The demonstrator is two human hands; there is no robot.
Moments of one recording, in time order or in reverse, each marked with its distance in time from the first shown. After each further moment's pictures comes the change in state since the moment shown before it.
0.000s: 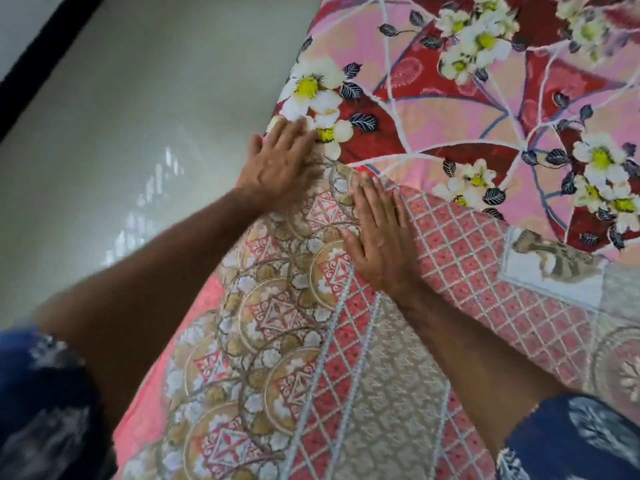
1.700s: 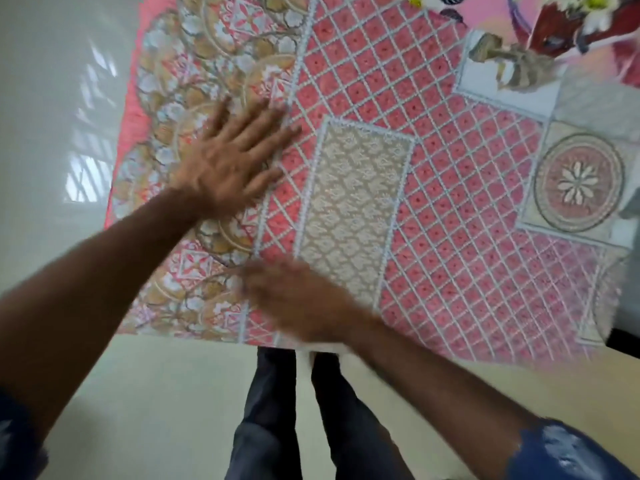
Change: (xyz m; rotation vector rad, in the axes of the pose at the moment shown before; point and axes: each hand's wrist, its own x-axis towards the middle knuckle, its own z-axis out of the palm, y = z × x) left_hand -0.203 0.067 0.067 0.184 -0.049 0.414; right_hand -0.282 -0.137 -0.020 0.386 -0.386 -0.561
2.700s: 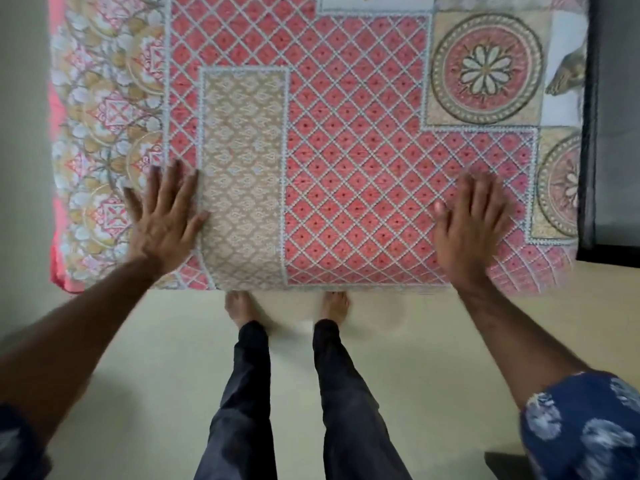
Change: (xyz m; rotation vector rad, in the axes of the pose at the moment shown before) left_hand -0.106 0.159 0.019 -0.059 -0.211 -0.430; right_hand -0.352 0.079 -0.002 -0.095 0.251 1.447
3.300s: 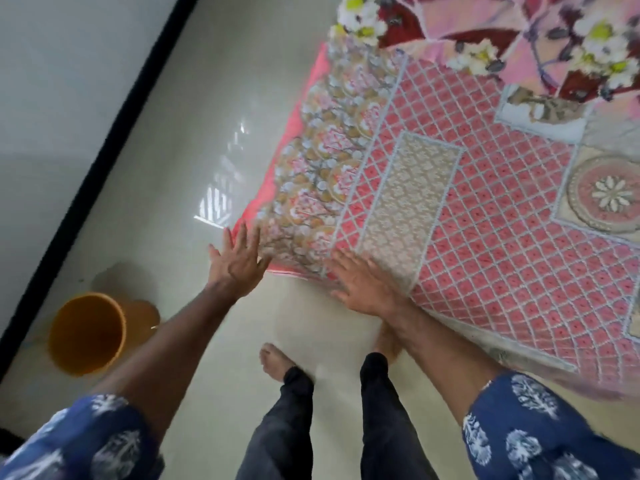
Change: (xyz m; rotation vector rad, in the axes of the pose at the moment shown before) left_hand -0.175 -0.115 -0.045 -0.041 -0.232 -0.470; right_hand -0.166 -0.340 -0.045 -0.156 -0.485 -1.093
